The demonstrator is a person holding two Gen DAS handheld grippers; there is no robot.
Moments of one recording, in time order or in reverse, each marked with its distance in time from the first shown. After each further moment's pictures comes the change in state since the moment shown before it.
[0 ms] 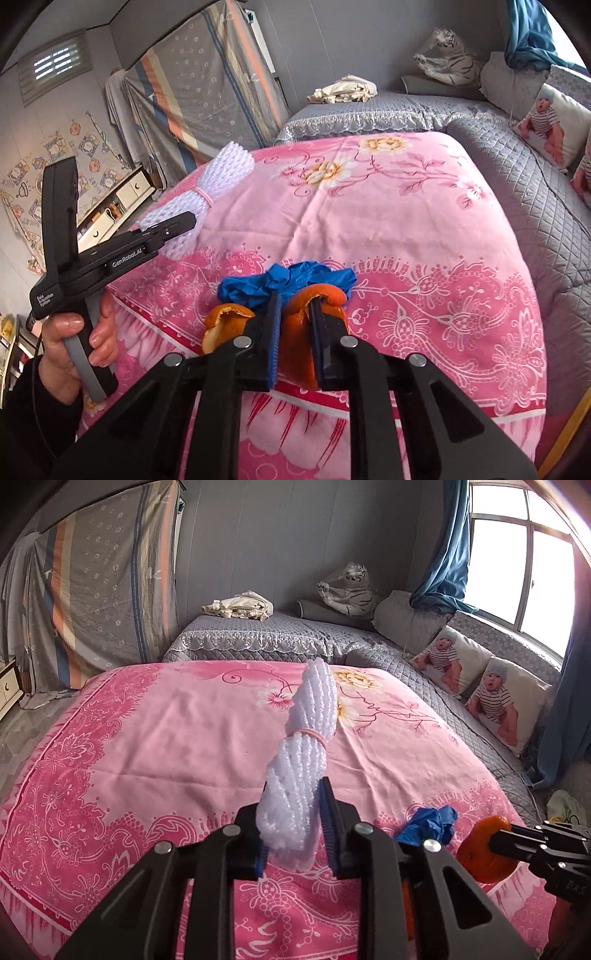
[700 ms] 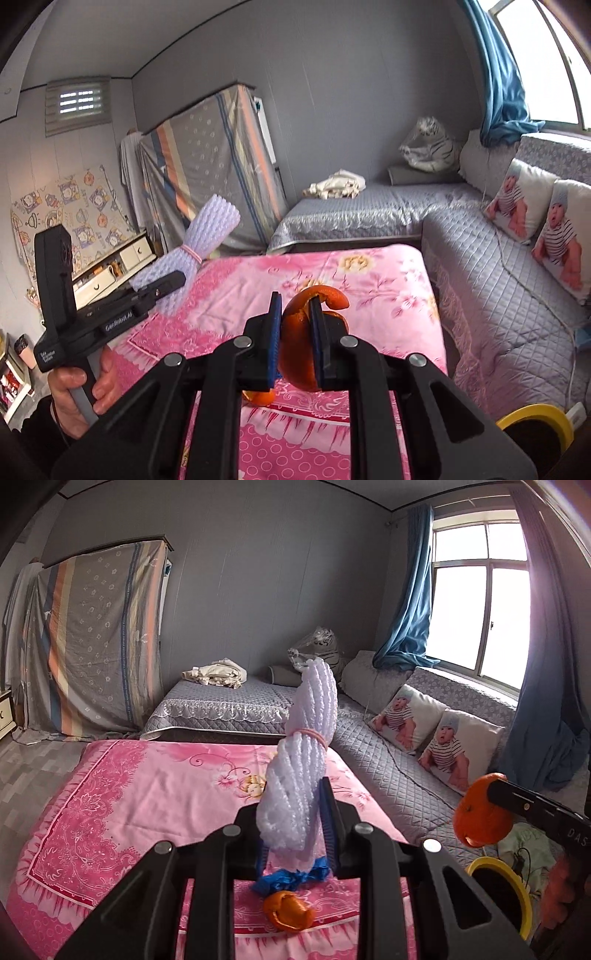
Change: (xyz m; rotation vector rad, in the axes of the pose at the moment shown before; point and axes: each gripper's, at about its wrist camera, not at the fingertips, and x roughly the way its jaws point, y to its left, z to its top) left arm -0.152 -0.097 0.036 0.020 -0.230 -0.095; right arm -0.193 0.011 0.035 -0.043 -0.349 -0.051
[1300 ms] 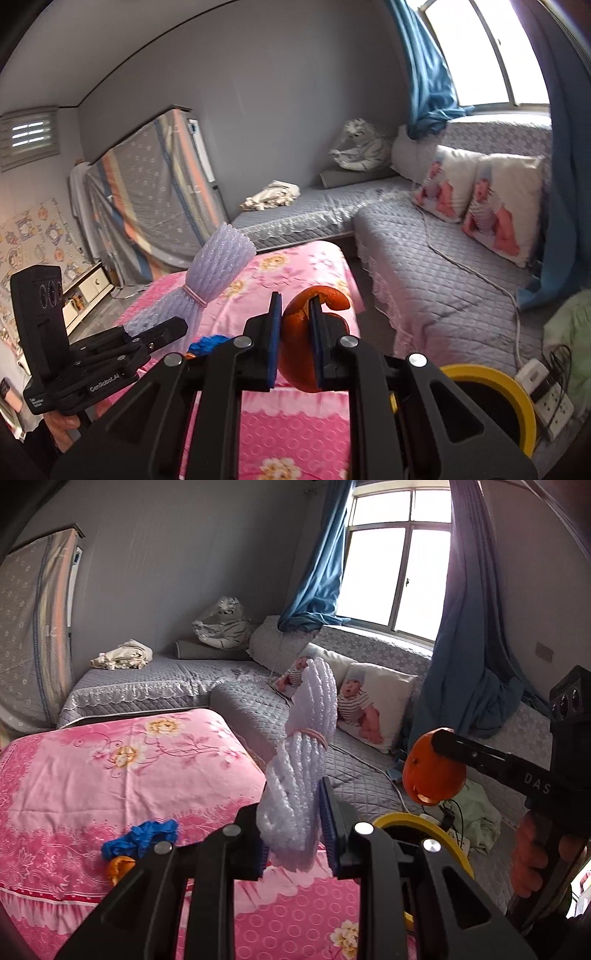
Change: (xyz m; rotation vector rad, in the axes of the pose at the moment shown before) left arm 0.028 -0.138 -0.058 0.121 0.137 -0.310; right arm -0.084 -0.107 -0.045 0.152 -0.019 -0.234
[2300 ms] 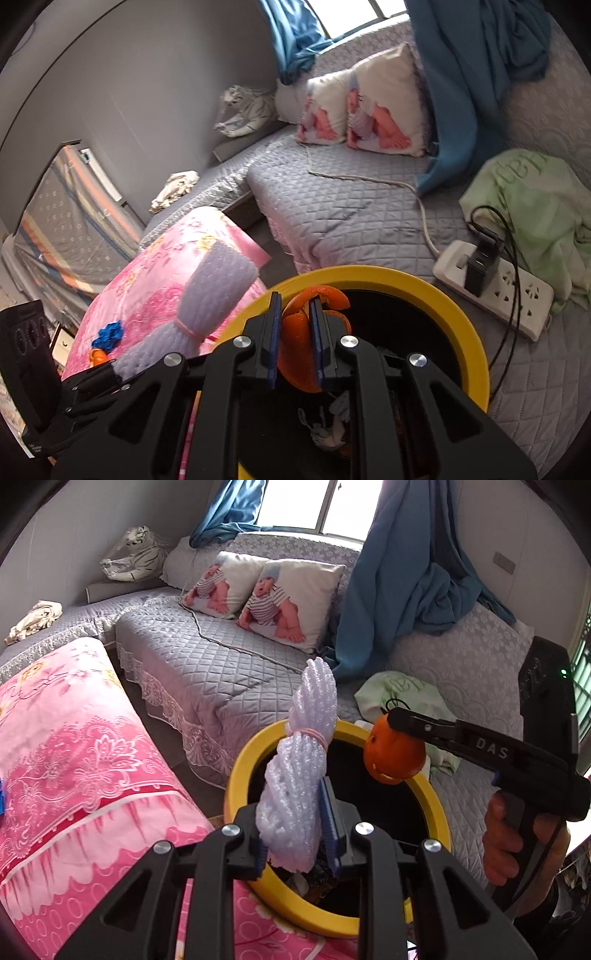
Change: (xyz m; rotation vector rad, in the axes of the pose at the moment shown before) left arm 0.146 -0.125 -0.080 0.126 0.334 -0.231; right arm 0.007 -0.180 -0.100 0.364 0.117 -0.237
